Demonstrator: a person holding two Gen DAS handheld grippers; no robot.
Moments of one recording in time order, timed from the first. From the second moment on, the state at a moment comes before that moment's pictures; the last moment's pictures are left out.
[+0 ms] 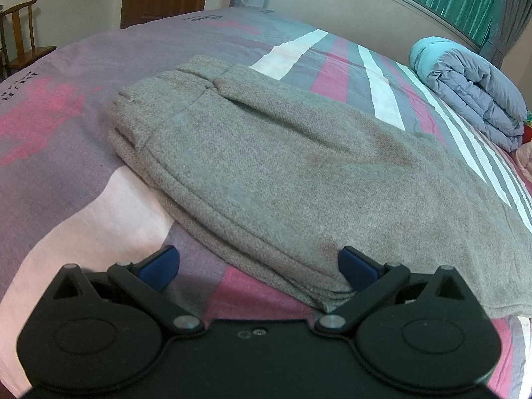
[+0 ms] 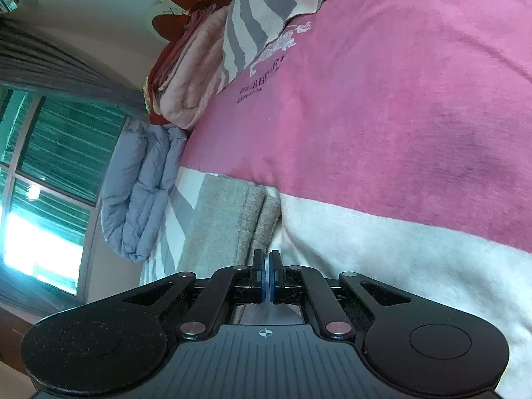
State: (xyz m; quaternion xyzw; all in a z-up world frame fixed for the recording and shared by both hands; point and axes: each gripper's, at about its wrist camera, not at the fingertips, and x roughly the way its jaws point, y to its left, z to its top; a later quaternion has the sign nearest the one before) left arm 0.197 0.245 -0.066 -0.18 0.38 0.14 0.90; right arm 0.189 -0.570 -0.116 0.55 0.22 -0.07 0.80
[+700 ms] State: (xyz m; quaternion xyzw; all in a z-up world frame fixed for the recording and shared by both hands) left arm 0.199 0.246 -0.066 -0.18 0.38 0.14 0.90; right arm 0.201 -0.573 -0.113 0.58 0.22 -0.06 0.79
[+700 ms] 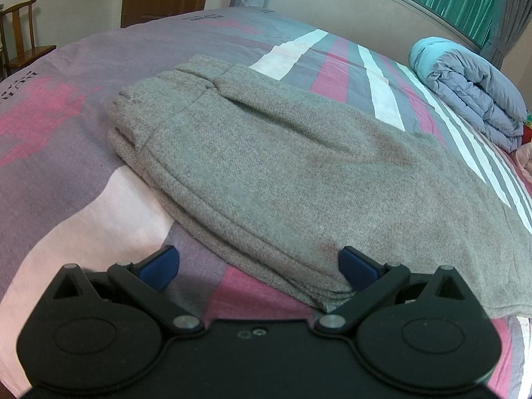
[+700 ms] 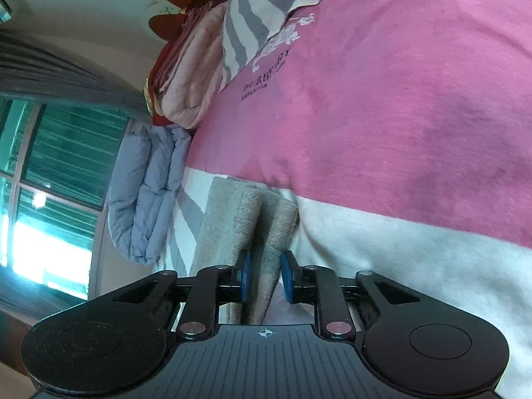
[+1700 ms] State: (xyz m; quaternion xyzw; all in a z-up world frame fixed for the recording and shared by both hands) left arm 0.185 0.249 -0.064 -0.19 0.36 0.12 0.91; right arm 0.184 -0.551 -0.097 0.53 0.20 -0.06 0.82
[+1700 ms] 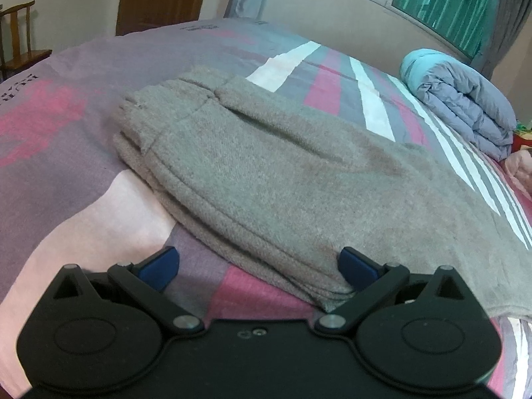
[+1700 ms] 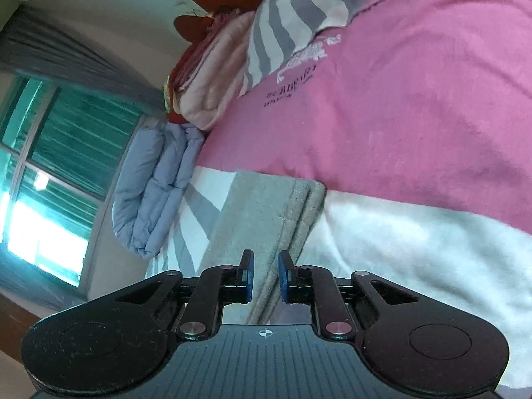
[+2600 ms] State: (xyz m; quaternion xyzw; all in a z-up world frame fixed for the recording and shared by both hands) left arm 0.207 0.274 -0.032 -0.16 0.33 0.25 0.90; right arm 0.338 -0.380 -0.054 0.31 0.32 0.23 0.87
